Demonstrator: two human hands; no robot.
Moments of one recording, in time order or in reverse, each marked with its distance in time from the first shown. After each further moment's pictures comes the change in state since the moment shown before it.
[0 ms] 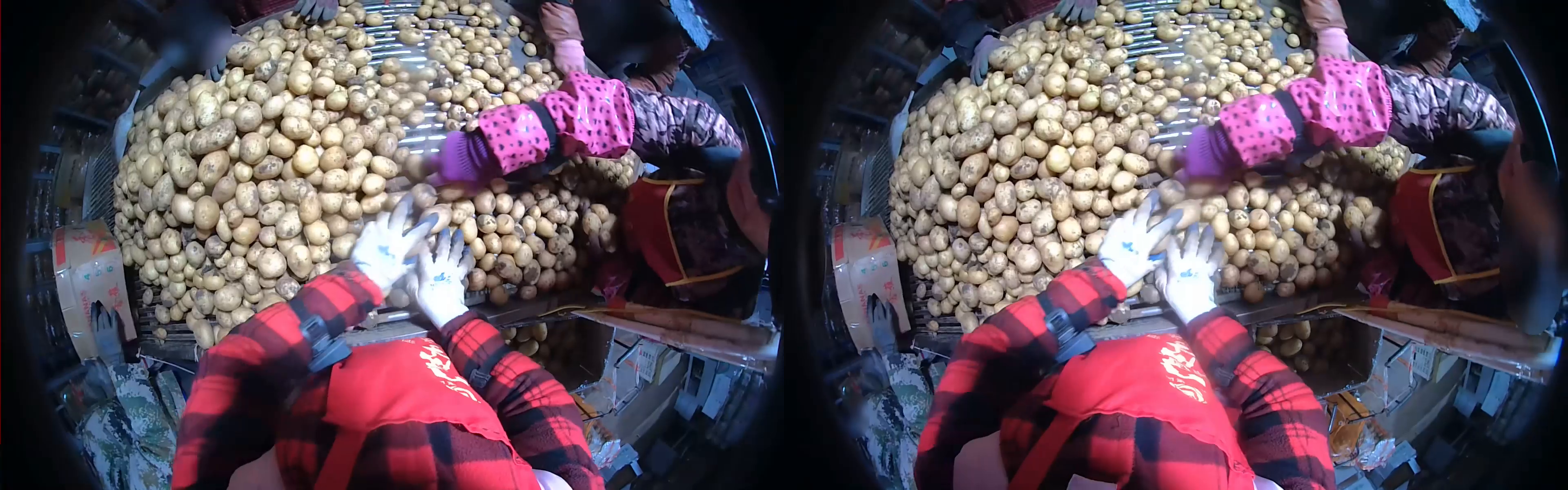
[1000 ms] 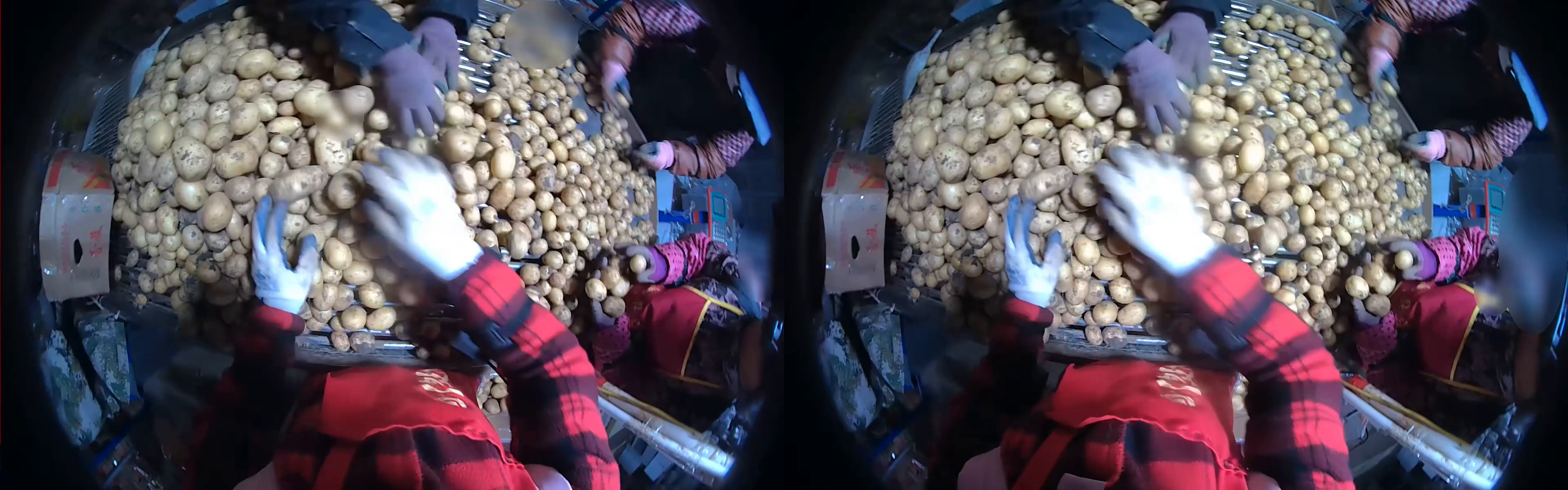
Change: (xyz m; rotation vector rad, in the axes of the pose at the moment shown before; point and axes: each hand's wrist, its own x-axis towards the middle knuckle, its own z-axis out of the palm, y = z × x) left_hand -0.088 -0.104 -0.057 -0.222 0.668 -0.675; right_hand 0.201 -0.072 -0.110 0.401 0.228 -0.797
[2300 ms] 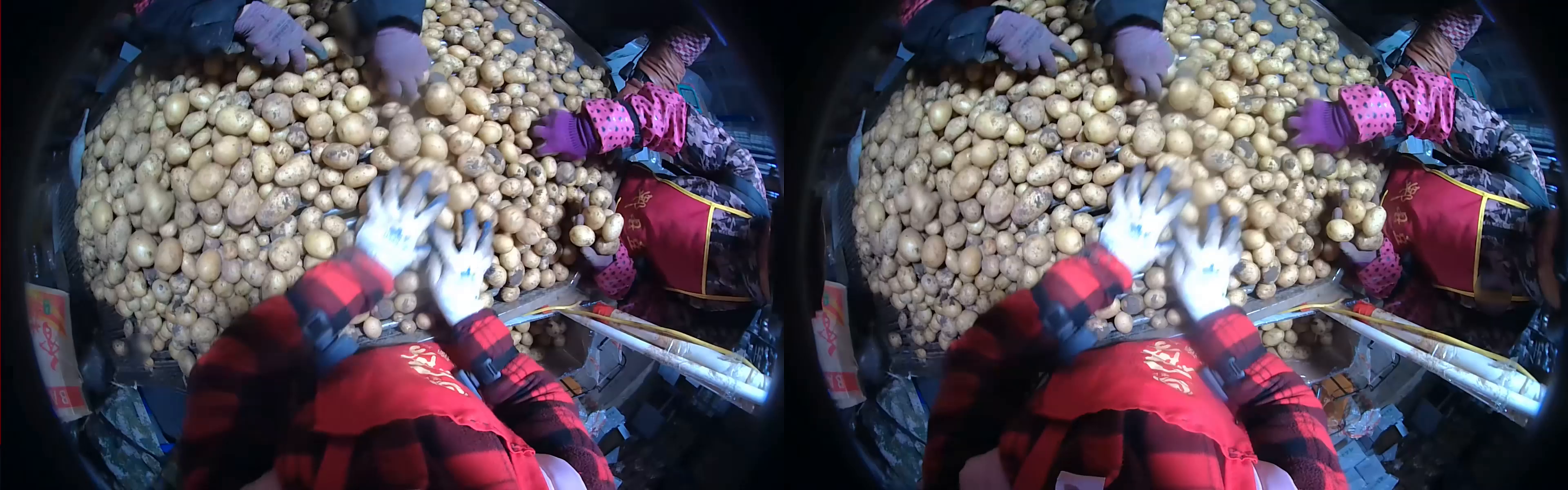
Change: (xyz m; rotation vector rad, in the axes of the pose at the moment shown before) left_hand -0.005 0.143 0.175 0.331 -0.645 0.763; right_hand -0.221 -0.007 0.022 -0.460 0.124 0.804
